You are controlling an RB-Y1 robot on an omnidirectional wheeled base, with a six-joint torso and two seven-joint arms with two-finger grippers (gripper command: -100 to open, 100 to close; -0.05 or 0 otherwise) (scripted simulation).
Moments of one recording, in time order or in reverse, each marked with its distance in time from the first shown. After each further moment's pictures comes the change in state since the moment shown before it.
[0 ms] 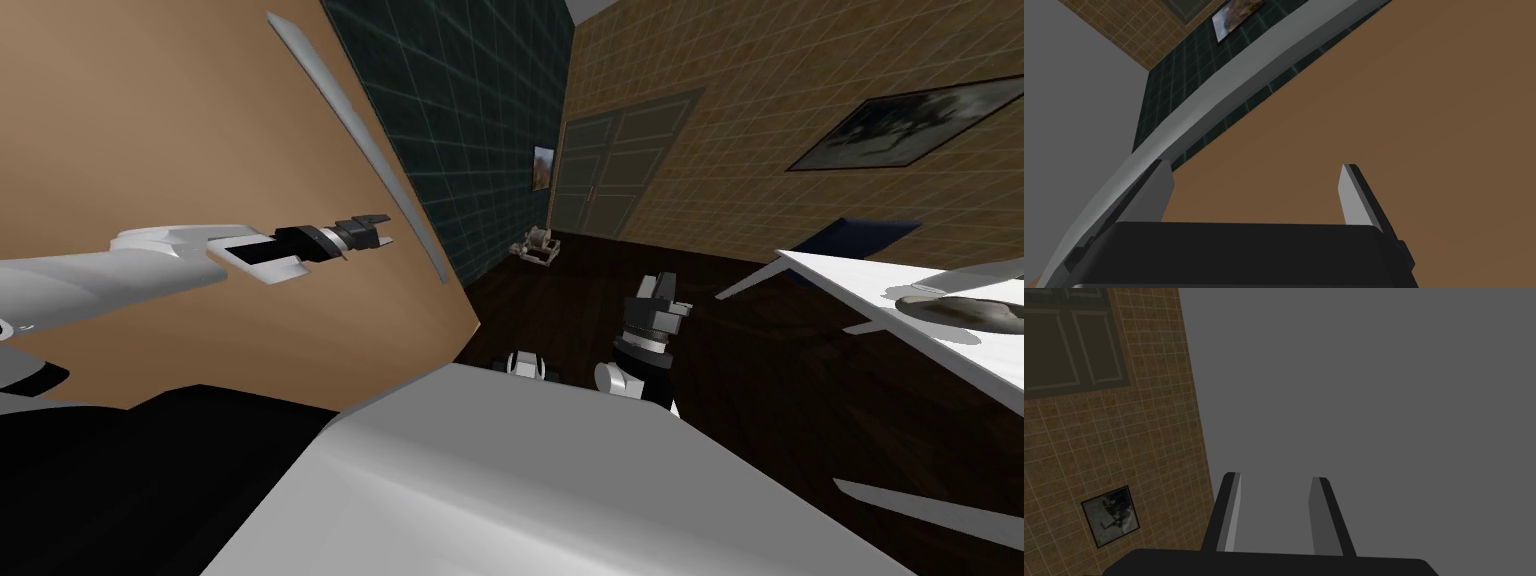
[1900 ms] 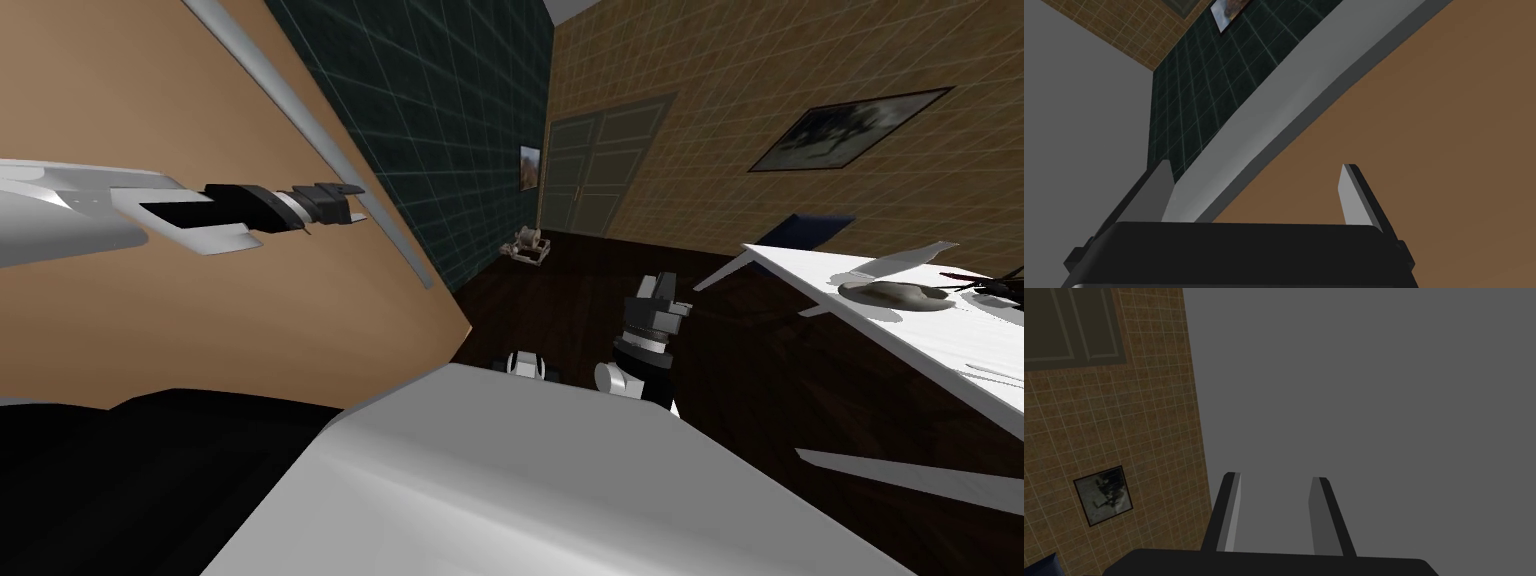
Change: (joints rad) left arm -0.120 0.159 -0.107 0.110 0.004 0.028 0.085; right arm 0.000 0.000 0.000 0.000 0.000 0.000 0.000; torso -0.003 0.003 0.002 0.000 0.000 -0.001
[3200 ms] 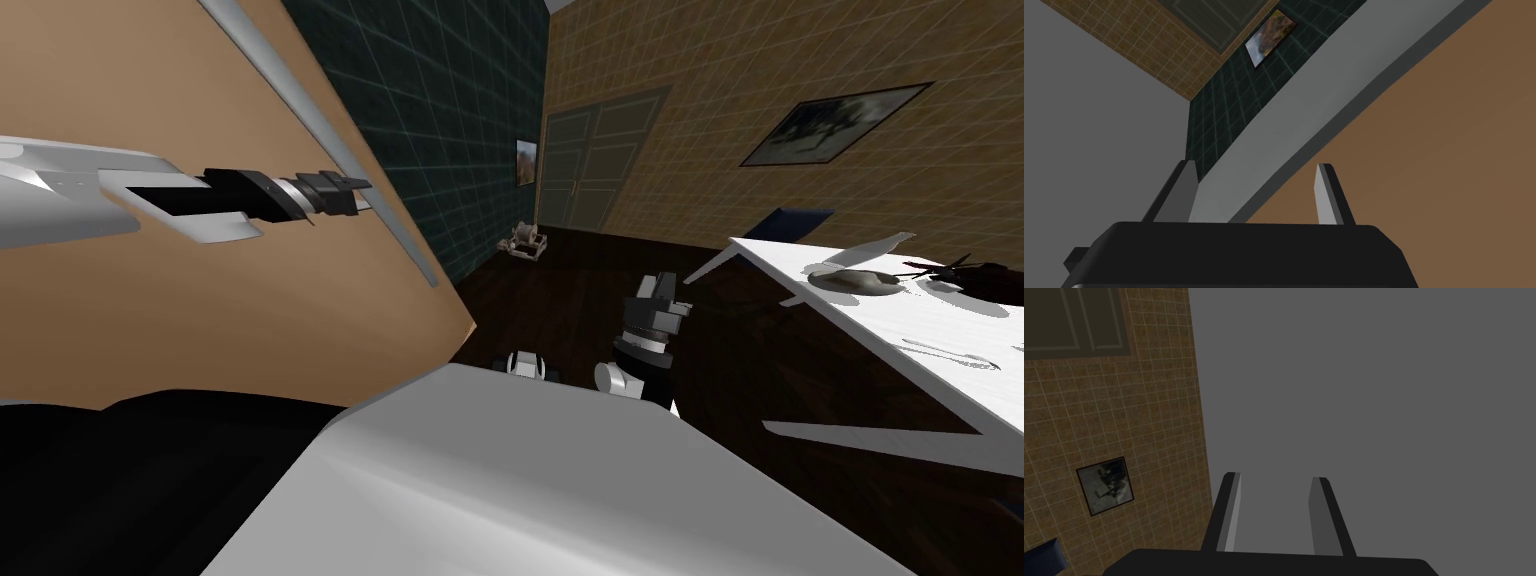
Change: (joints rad) left arm -0.034 0.033 0.024 -0.053 -0.025 -0.053 0.011; right arm -0.001 0.000 0.000 0.000 0.000 0.000 0.000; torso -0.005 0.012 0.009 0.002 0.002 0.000
